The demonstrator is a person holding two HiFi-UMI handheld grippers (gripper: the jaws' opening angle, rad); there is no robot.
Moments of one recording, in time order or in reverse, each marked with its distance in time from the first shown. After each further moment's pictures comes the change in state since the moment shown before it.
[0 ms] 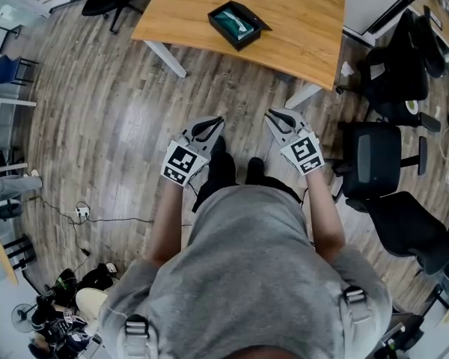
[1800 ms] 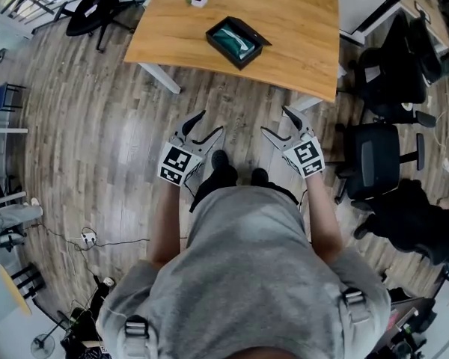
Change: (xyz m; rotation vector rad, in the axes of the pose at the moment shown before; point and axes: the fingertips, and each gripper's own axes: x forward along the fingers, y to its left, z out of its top) left arm 0.014 0.122 -0.009 -0.028 -0.011 -0.034; right arm 0.068 -0.042 0.010 0.083 0.042 -0.136
